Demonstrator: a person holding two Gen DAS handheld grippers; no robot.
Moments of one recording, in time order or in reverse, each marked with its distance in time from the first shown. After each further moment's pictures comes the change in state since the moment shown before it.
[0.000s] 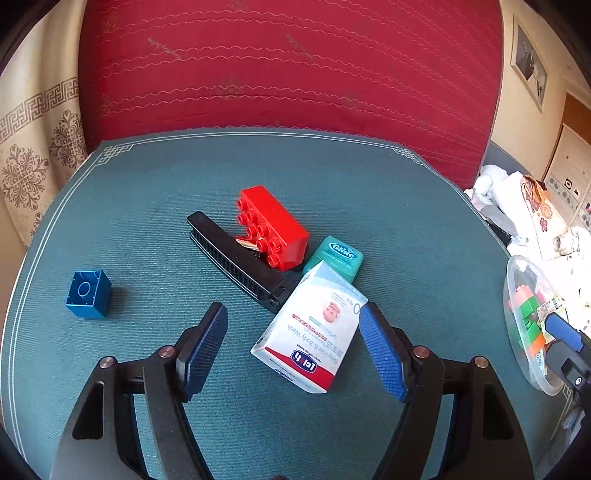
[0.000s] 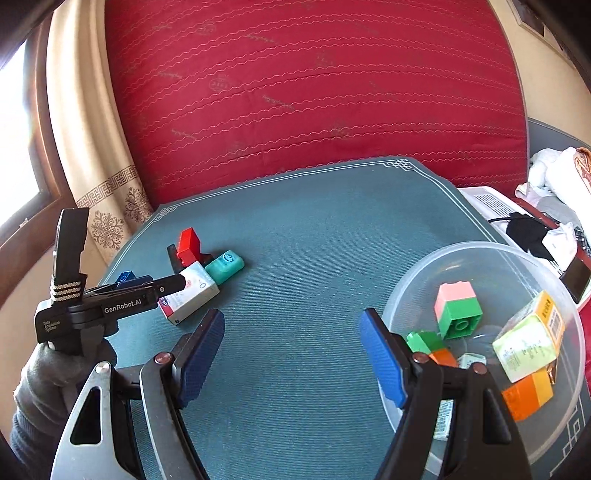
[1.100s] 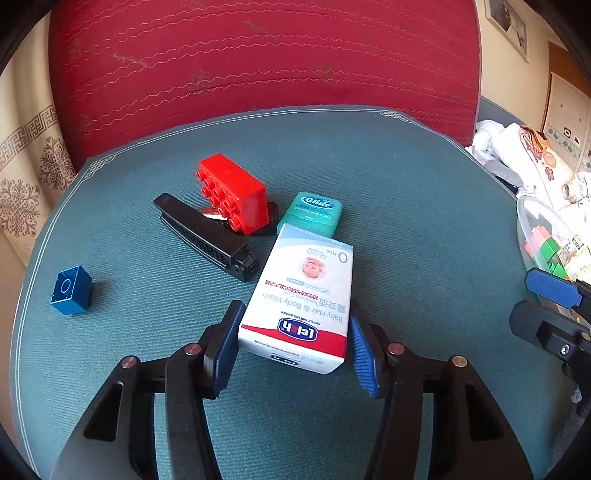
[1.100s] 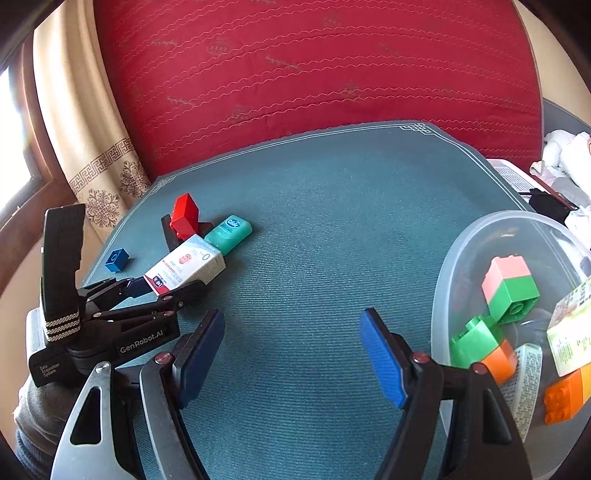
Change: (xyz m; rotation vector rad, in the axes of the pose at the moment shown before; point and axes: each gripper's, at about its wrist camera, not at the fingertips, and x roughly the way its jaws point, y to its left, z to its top) left arm 0.017 -0.038 -0.021 0.153 0.040 0.065; right arm 0.046 0.012 -0.008 0.019 0.123 0.019
